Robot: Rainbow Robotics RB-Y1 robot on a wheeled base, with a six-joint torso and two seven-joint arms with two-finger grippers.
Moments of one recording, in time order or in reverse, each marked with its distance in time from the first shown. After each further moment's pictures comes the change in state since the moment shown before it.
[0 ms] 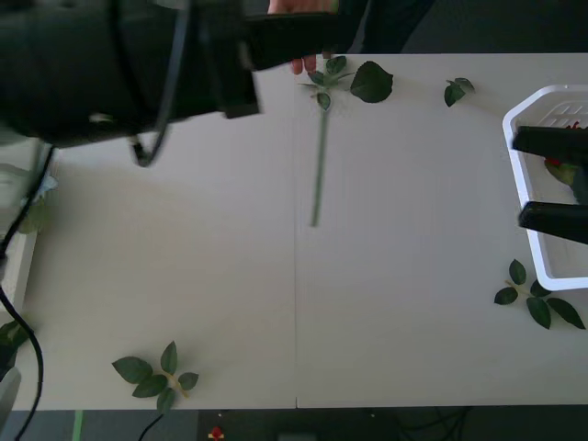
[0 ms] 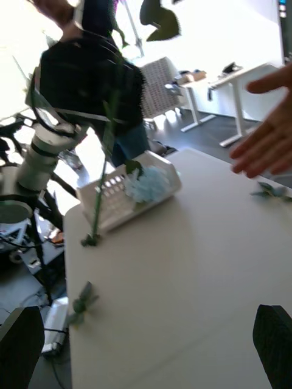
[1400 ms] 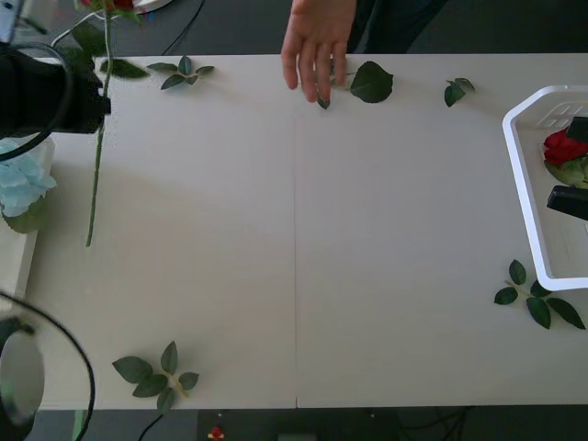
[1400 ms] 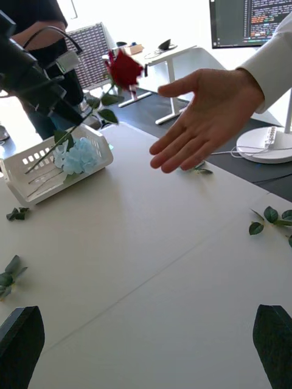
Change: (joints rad) right arm 0.130 -0.009 -0.161 -0.001 0.131 -0.077 0.004; left arm -0.003 -0.117 0.471 -0.022 -0.931 0.805 0.244
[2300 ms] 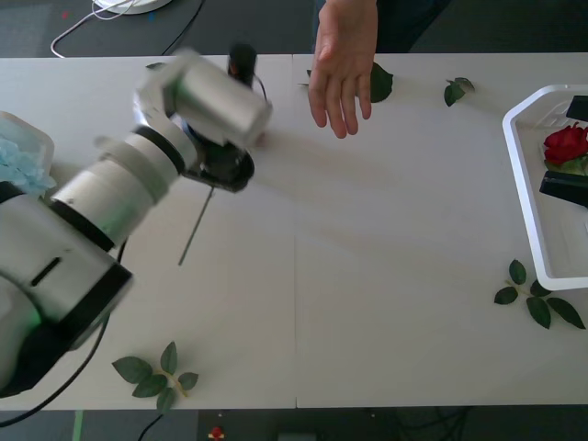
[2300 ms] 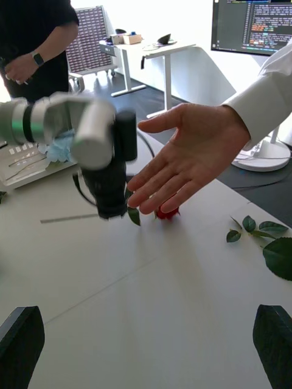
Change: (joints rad) right arm -0.074 0.010 -0.002 -0.007 0.111 -0.003 0.000; left arm -0.514 -0.100 -0.863 1.248 -0.418 -0.253 0.284
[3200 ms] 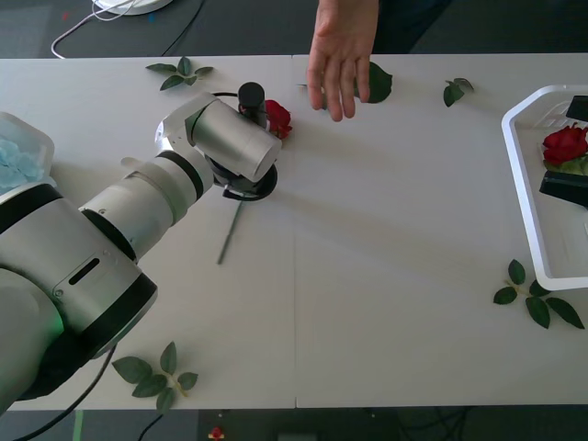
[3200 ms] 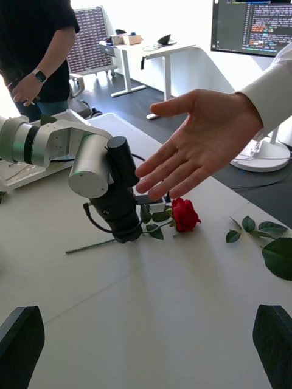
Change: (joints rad) right arm 0.000 0.000 0.000 0.000 0.000 0.000 0.000; left arm -0.028 -0.089 -0.120 0.312 0.061 -0.502 0.000
